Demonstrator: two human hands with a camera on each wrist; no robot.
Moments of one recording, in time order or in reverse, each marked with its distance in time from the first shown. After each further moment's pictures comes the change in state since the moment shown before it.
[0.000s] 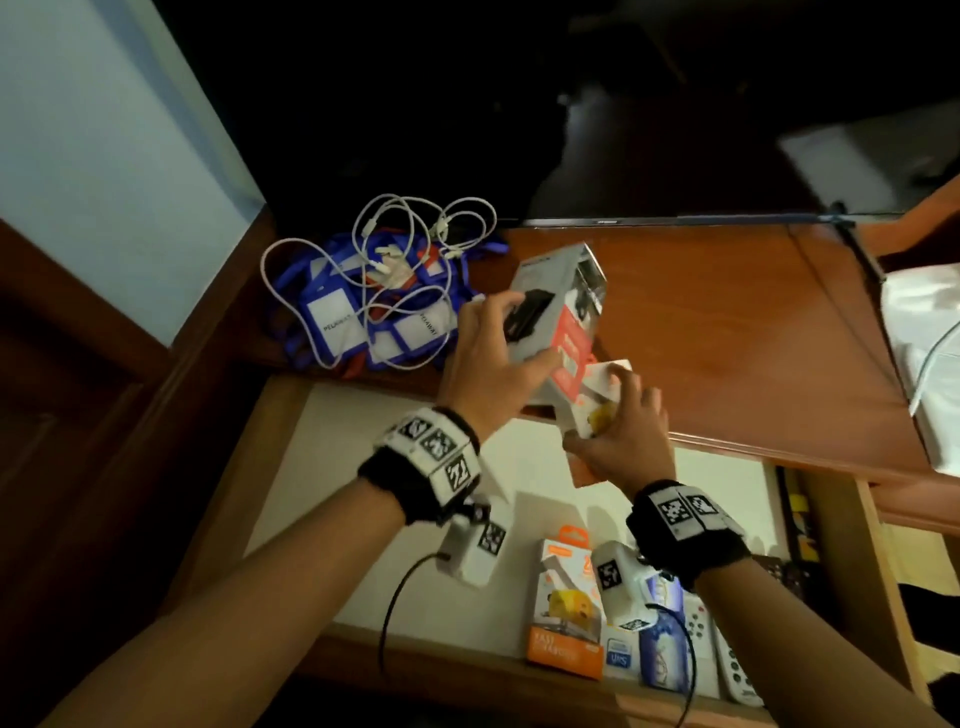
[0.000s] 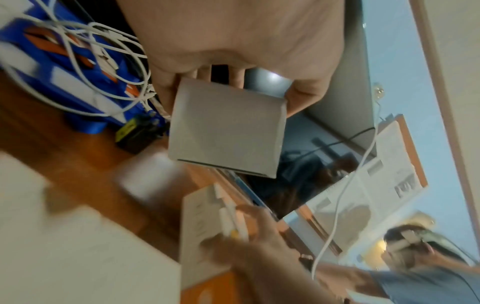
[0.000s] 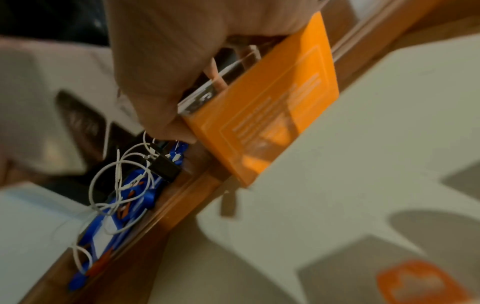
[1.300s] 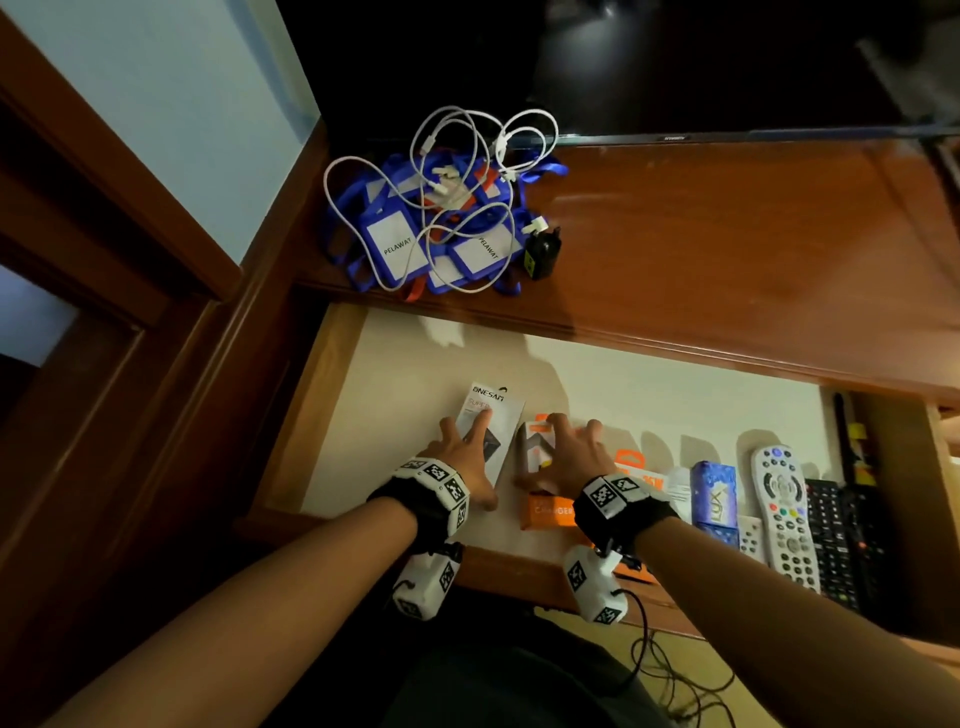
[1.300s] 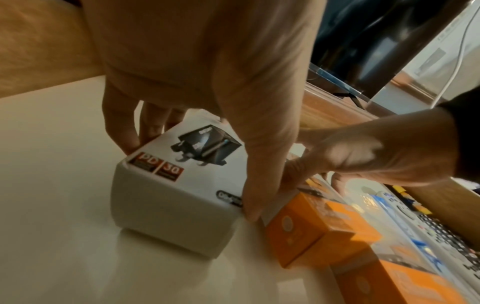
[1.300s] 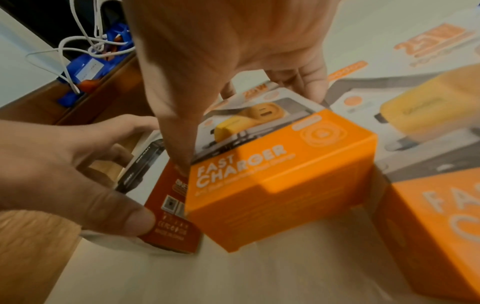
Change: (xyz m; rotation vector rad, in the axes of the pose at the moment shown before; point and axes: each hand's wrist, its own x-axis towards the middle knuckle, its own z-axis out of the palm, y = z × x) left_hand -0.114 -0.168 -0.029 0.873 -0.709 -0.507; right_hand -0.090 -0.018 0.129 -0.305 -0.555 0.125
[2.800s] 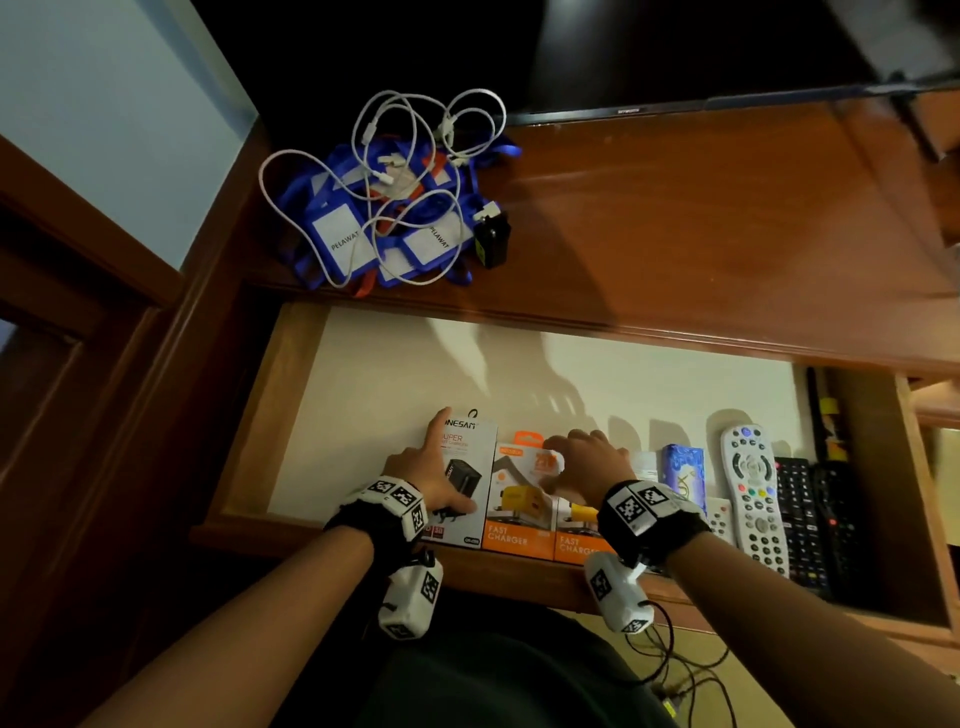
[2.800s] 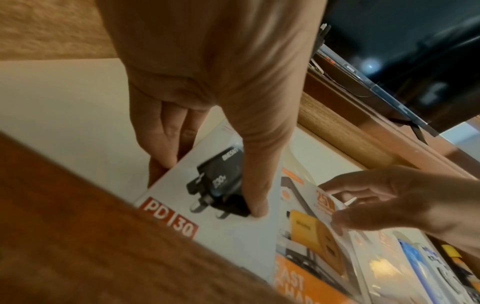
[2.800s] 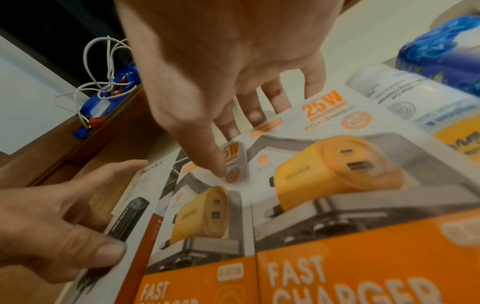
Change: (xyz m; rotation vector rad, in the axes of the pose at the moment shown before) left_hand -0.005 0.008 0.017 -0.172 0.037 -0.047; right_hand -0.009 0.064 -0.024 -0.215 -0.098 -0.145
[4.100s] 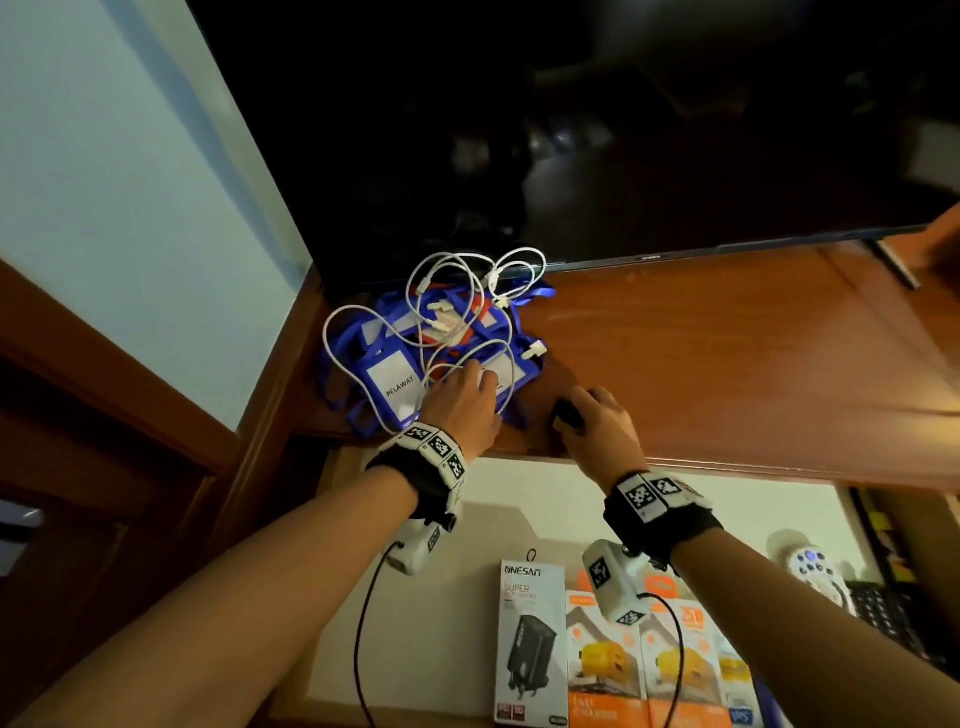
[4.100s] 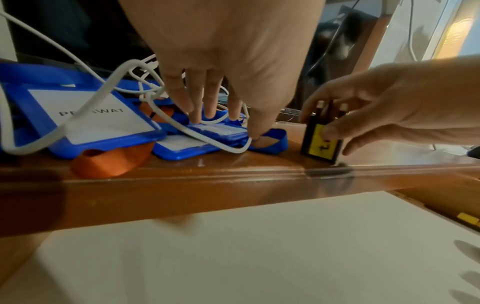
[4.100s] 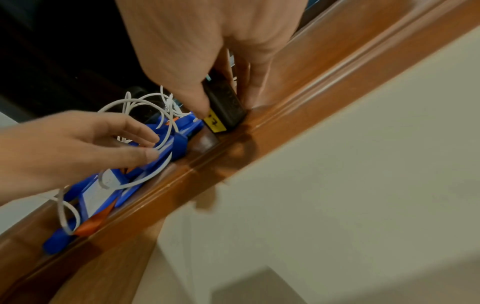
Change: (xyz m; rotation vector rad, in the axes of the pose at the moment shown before) left_hand 0.082 0.037 -0.203 0.446 0.640 0.503; right_hand 0.086 -0.088 -0.133 0.377 0.801 -0.142
